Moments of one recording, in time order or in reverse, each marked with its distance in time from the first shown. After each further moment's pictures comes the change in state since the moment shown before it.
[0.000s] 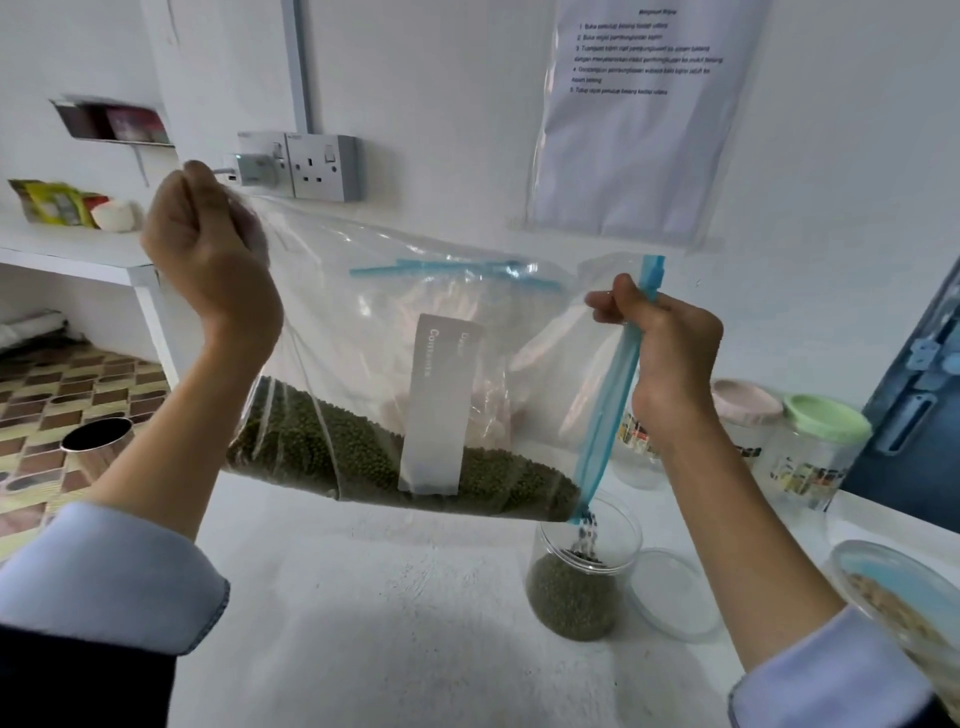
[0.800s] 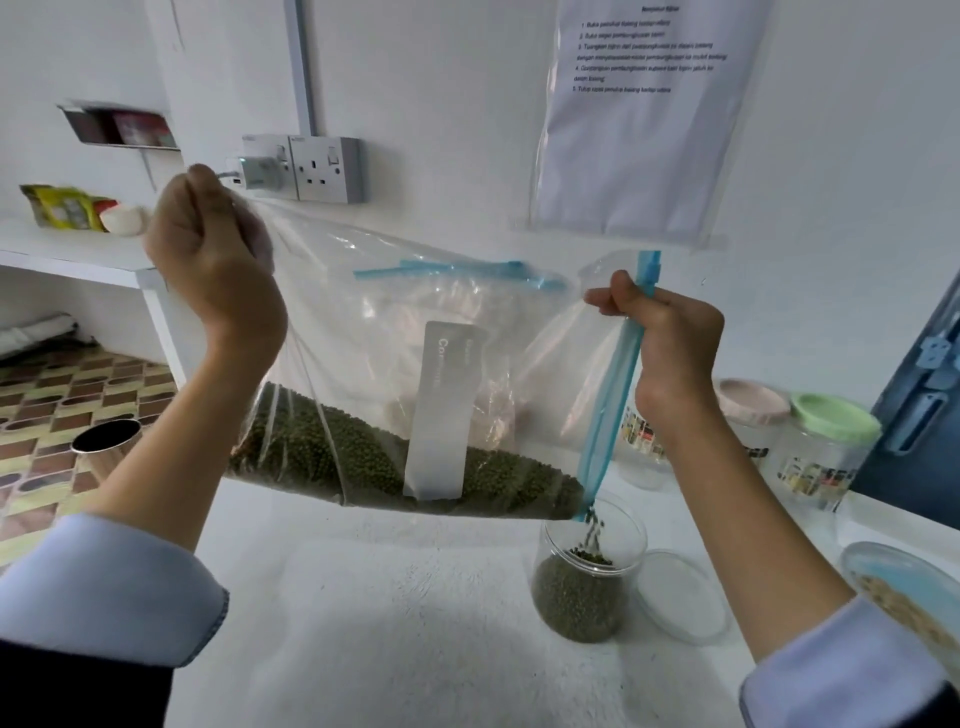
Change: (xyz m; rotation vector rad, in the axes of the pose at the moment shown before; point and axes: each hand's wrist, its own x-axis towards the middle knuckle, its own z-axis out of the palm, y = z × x) left_hand -0.002 0.008 -0.001 0.015 -0.036 0.016; right_hand 0.004 0.000 0.002 0.011 -0.020 -0.027
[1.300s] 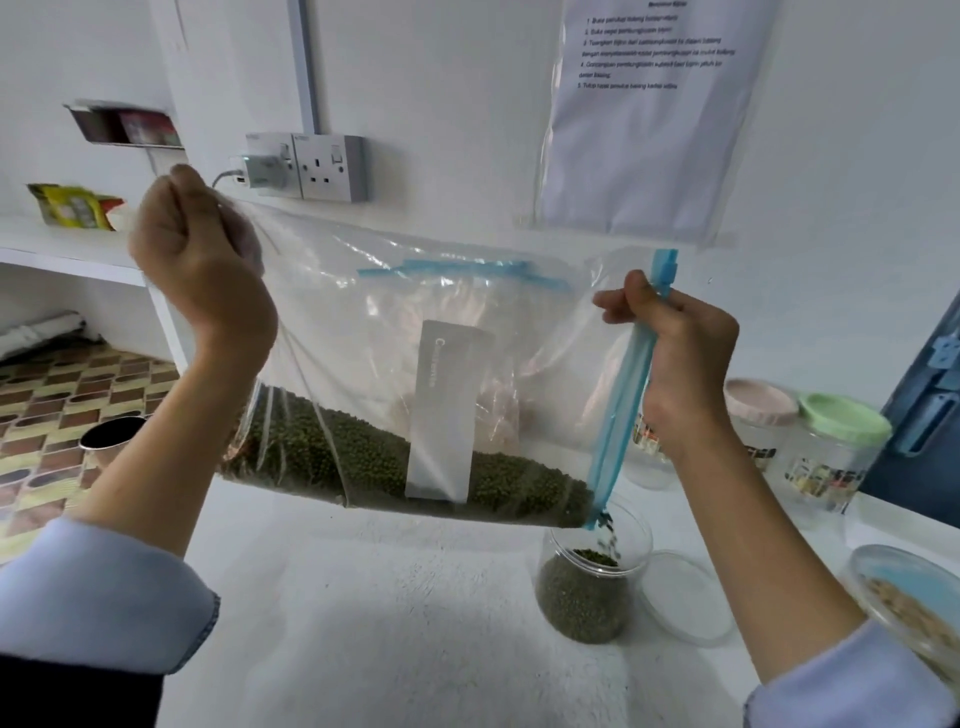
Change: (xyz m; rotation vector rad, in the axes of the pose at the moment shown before) left_hand 0.000 -0.001 -0.006 0.021 0.022 -0.031; right_hand -0.005 0.003 -0.002 0.058 0.001 -0.044
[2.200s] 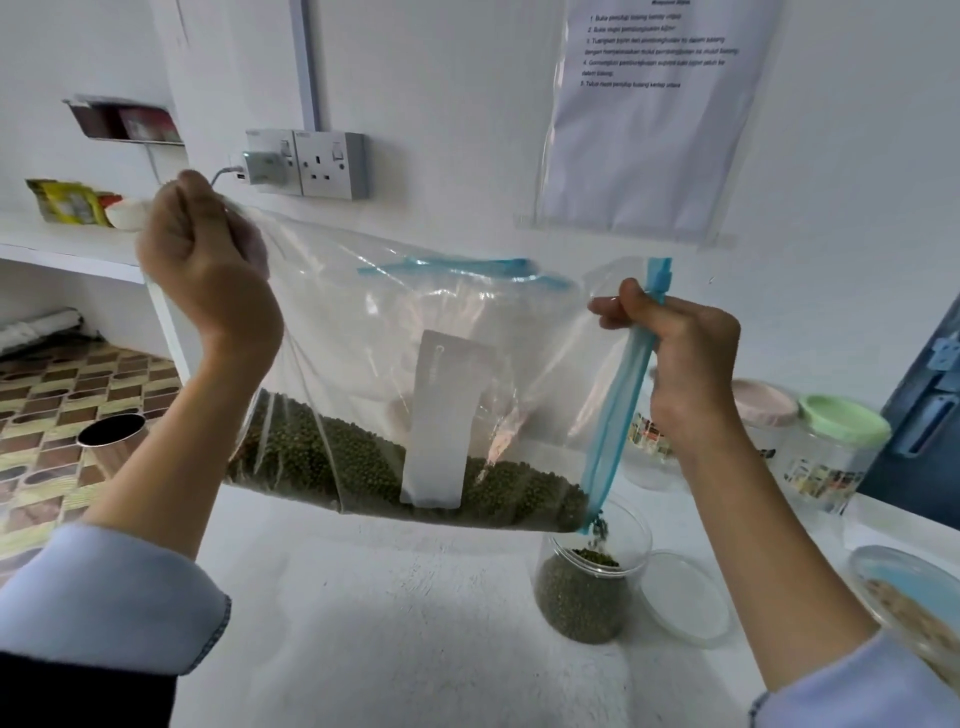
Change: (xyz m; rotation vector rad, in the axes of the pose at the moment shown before) left_hand -0.003 -0.001 -0.001 0.002 0.012 0.005; right_hand -0.002 -0.001 -0.004 -0.034 -0.053 0.065
